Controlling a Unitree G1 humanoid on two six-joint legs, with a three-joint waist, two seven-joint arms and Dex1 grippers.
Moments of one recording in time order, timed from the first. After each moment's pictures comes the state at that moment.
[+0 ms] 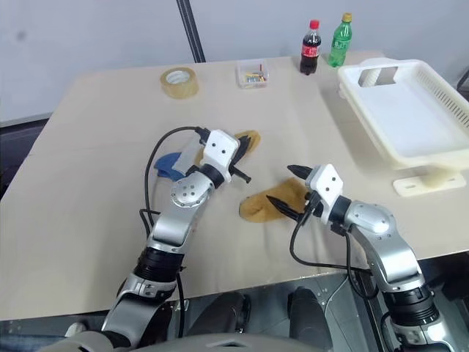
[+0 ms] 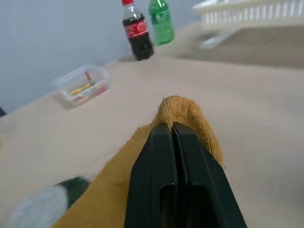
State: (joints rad) left arm -0.50 0.11 -0.17 -0.02 0.11 0.28 -0.31; right arm -0.16 -0.48 0.10 -0.33 0.32 0.28 0.74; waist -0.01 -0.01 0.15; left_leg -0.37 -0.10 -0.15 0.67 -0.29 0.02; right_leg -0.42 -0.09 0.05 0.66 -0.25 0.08
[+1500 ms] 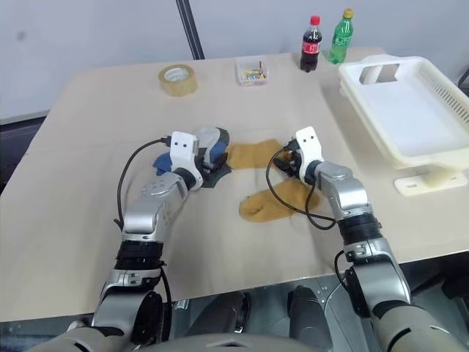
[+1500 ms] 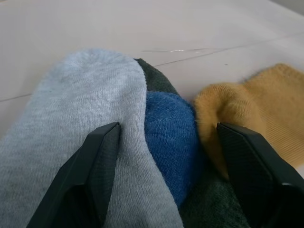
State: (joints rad) left arm -0.49 0.19 0.07 0.08 -0.15 0.55 -0.34; right arm -0.68 -0.25 0.08 0.33 0.20 0.57 0.48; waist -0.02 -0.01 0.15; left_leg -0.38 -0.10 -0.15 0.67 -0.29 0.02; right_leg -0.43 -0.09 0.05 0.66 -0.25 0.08
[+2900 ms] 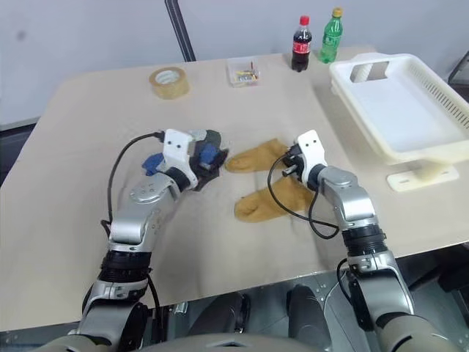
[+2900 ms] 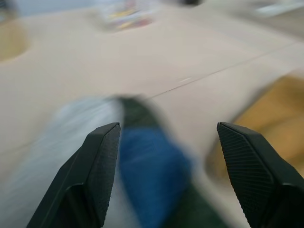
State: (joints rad) left arm -0.41 0.28 -0.02 -0.12 -0.20 0.48 -0.40; right arm -0.59 -0.25 0.07 0.16 0.18 0.58 0.49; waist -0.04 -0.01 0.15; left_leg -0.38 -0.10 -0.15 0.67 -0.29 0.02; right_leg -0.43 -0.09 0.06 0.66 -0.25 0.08
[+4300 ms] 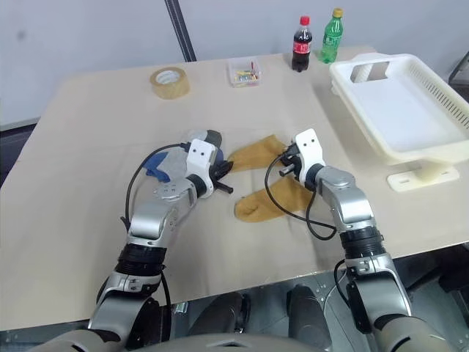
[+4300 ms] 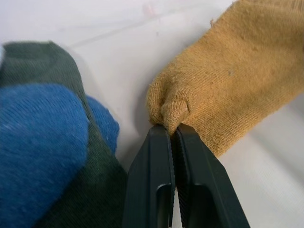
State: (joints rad) left arm -0.46 0.21 -0.04 -0.06 -0.17 0.65 -0.34; right arm -0.57 -0.28 0.07 0.07 0.18 0.60 0.50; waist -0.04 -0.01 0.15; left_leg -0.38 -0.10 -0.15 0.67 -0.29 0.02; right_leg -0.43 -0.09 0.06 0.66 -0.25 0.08
